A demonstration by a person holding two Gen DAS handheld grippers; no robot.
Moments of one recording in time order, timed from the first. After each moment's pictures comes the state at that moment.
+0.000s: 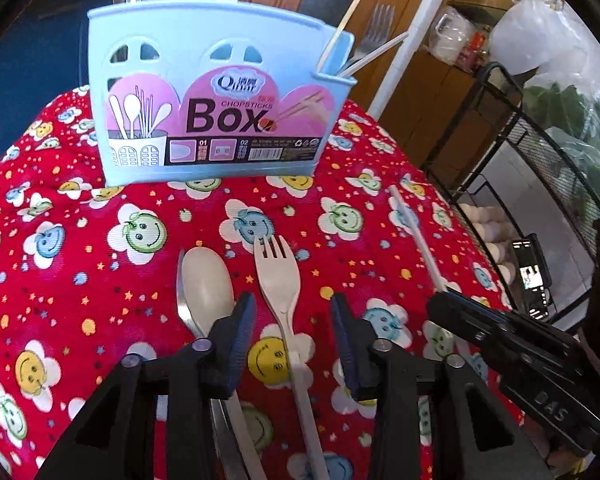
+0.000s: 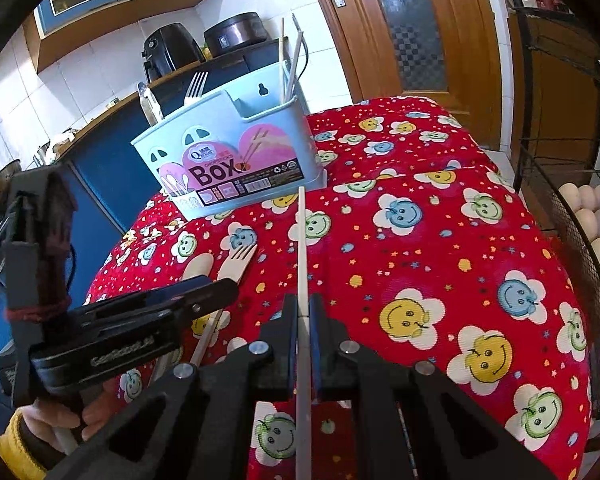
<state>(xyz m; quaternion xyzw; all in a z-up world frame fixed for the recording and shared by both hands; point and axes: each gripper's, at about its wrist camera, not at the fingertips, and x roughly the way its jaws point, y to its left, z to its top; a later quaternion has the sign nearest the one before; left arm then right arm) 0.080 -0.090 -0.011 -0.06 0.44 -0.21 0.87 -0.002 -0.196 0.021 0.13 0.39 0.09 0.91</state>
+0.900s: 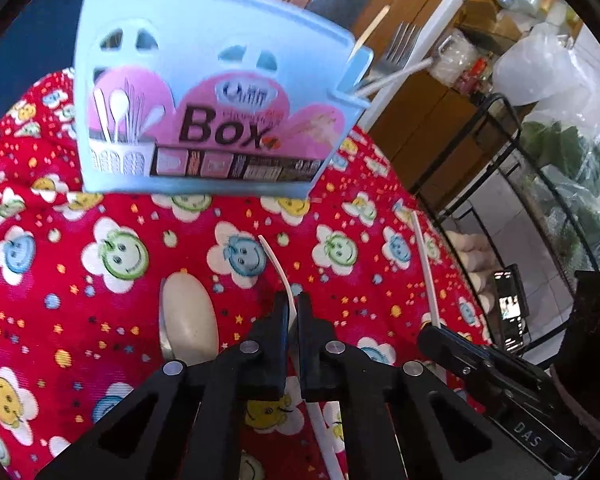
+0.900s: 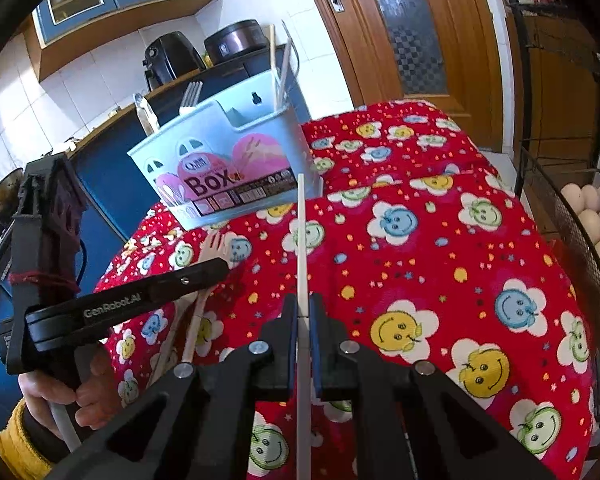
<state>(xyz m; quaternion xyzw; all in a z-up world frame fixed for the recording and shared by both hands) 0.103 -0.084 -0.008 -0.13 0.43 -0.24 0.86 0.001 -0.203 0.022 0.14 0.37 0.10 0.91</state>
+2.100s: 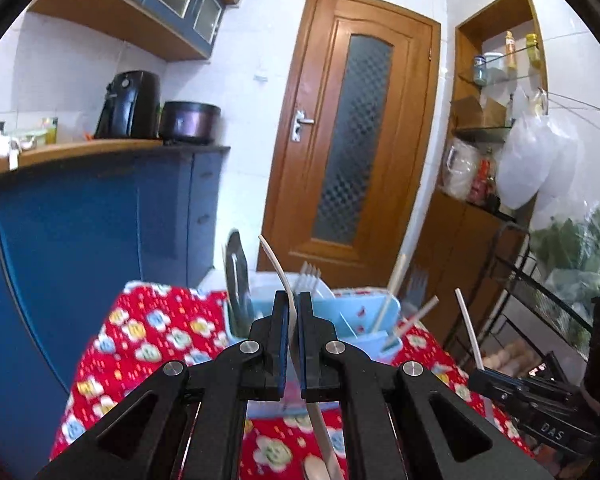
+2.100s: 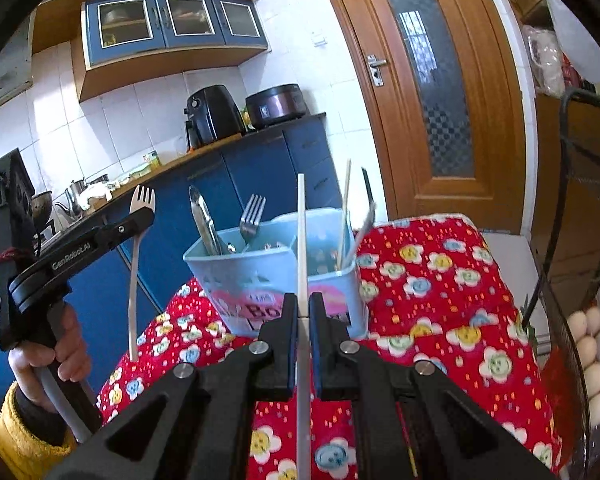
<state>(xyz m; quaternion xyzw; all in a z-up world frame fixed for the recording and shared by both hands) 0.100 -0.006 0.145 -0.07 0.17 -0.14 0.97 0.035 -0.178 0.114 0.10 0.25 0.12 0.95</state>
